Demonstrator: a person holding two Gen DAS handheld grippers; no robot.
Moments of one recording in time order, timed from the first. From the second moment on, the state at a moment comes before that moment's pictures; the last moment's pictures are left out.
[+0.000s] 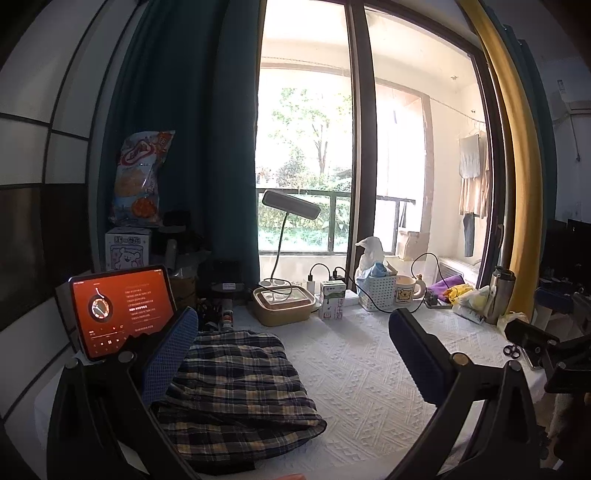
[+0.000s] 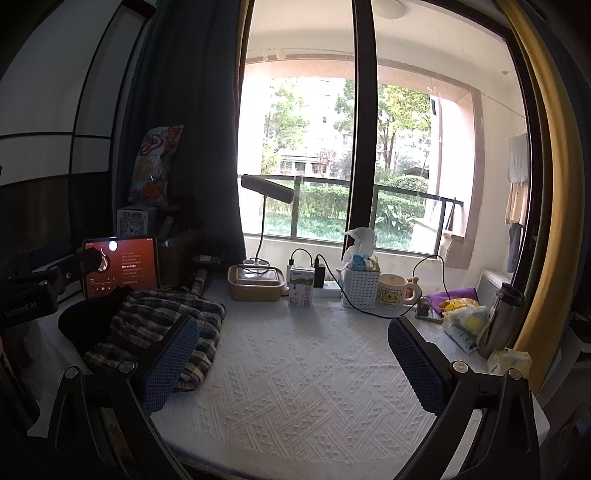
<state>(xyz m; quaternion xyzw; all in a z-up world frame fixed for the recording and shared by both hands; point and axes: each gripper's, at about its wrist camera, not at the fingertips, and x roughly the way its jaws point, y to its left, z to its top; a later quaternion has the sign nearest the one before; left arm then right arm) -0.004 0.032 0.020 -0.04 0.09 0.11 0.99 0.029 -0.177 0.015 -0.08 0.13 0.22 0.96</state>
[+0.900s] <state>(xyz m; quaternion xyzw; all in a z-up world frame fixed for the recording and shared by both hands) -0.004 0.031 0.019 -0.04 0.10 0.10 0.99 0.035 -0.178 0.006 -0.08 0.15 0.23 0.96</state>
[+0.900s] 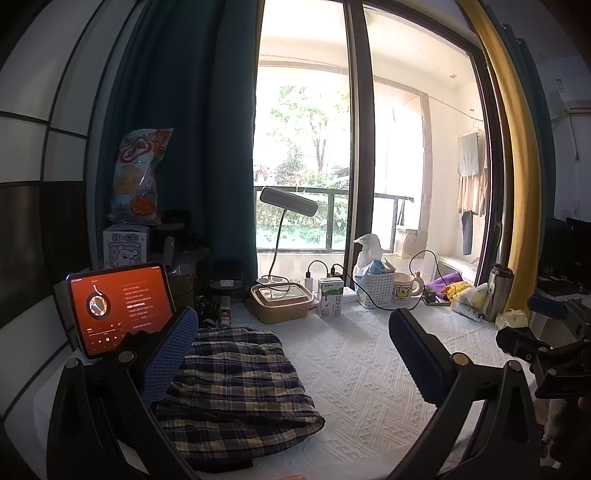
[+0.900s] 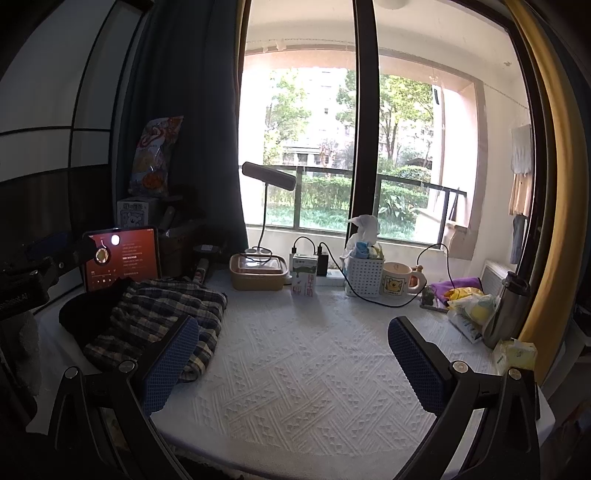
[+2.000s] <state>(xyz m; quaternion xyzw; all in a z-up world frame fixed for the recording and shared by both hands) -0.003 0.029 0.016 -0.04 0.10 0.10 0.99 0.034 -0.181 0.004 -0.08 0.14 0.23 0.96</state>
